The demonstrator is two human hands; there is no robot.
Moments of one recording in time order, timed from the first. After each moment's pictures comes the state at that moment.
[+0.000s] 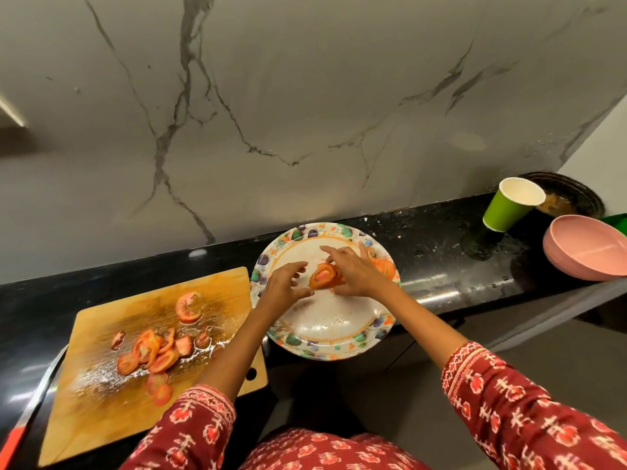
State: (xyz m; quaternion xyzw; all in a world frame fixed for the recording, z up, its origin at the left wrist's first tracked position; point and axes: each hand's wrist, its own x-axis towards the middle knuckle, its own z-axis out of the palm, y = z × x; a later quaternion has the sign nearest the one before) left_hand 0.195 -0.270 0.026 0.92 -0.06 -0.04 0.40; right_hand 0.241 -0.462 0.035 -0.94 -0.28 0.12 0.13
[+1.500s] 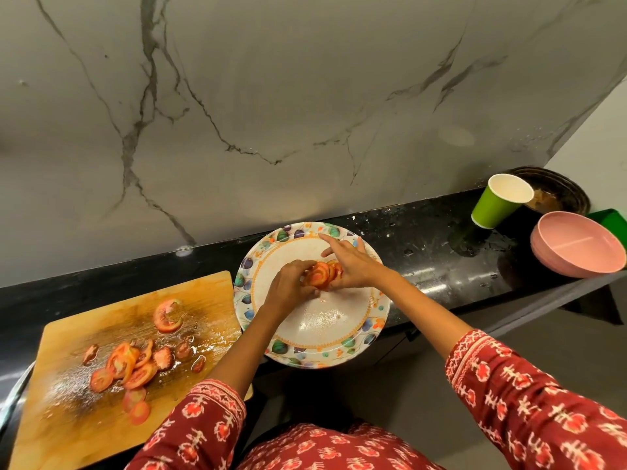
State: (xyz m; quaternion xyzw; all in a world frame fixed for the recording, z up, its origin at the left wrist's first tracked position) left_hand 0.221 -0.306 0.014 0.93 -0.08 -0.06 0.35; right_hand 0.263 -0.481 0.044 -0.93 -0.25 0.18 0.22
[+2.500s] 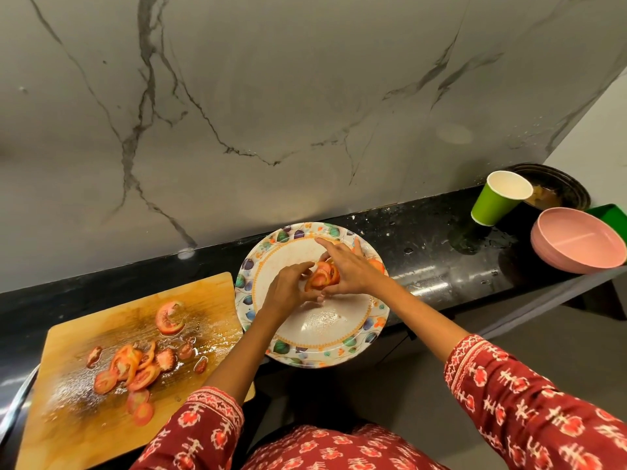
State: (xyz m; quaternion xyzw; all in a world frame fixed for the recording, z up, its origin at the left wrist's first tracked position) left_hand 0.213 -0.304 0.019 0.93 -0.07 -0.08 0.35; right_hand 0.254 -0.478 0.032 -0.93 -0.27 0.12 0.20
